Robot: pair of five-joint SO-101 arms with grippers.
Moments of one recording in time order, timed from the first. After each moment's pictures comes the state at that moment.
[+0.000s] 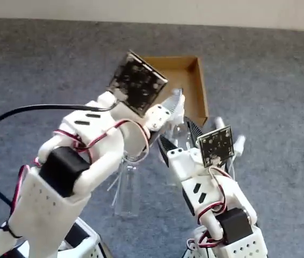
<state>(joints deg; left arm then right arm) 33.3 -41.6 9.9 59.3 -1.7 -26.1 -89.9 70.1 40.5 2.1</state>
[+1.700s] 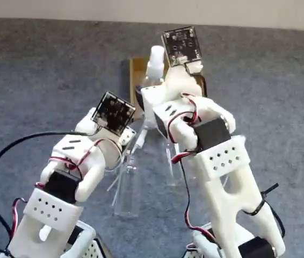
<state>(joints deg) 15.6 -60.6 55.0 39.4 -7.9 -30.0 -29.4 11.8 58.2 -4.5</state>
